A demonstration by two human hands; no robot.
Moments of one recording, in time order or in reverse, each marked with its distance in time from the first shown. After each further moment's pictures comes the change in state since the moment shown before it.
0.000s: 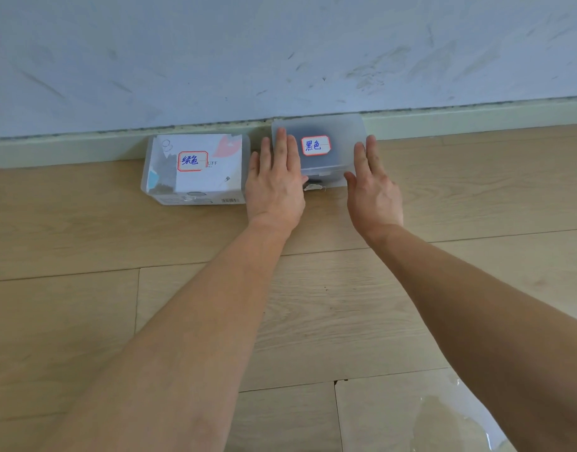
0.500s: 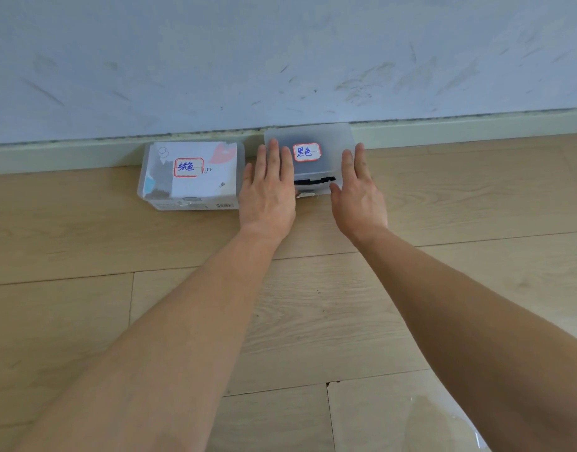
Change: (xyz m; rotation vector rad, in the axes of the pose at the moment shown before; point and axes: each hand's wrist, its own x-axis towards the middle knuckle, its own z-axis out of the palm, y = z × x) left_hand -0.008 -0.004 -0.004 -0.014 -0.004 0.062; right_hand -0.003 -0.014 -0.008 0.047 -0.050 0.019
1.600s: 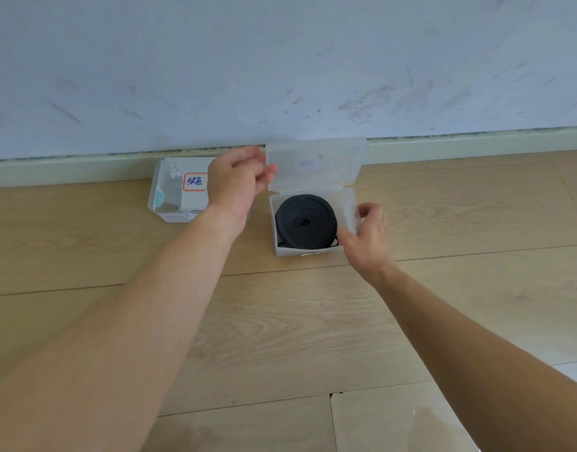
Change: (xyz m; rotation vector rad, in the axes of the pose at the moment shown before) left_hand 0.009 -0.039 -0.073 -1.673 0.101 -0.616; right_hand -0.045 0.011 -0.004 0.433 -0.047 0.252
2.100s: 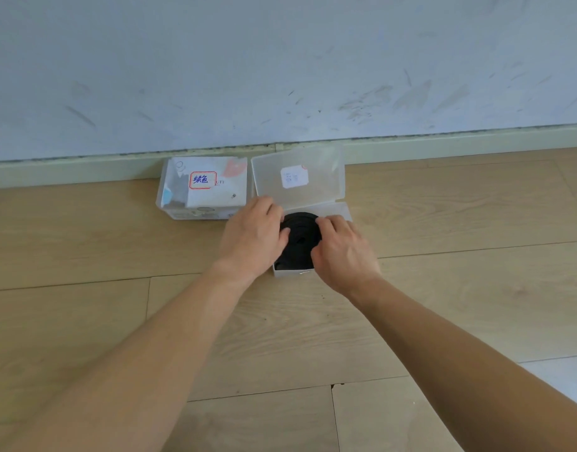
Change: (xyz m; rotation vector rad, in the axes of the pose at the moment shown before) left_hand -0.048 -0.054 -0.027 1.488 -0.234 0.732; right_hand -0.040 -0.023 0.012 -0.526 -0.036 -0.531
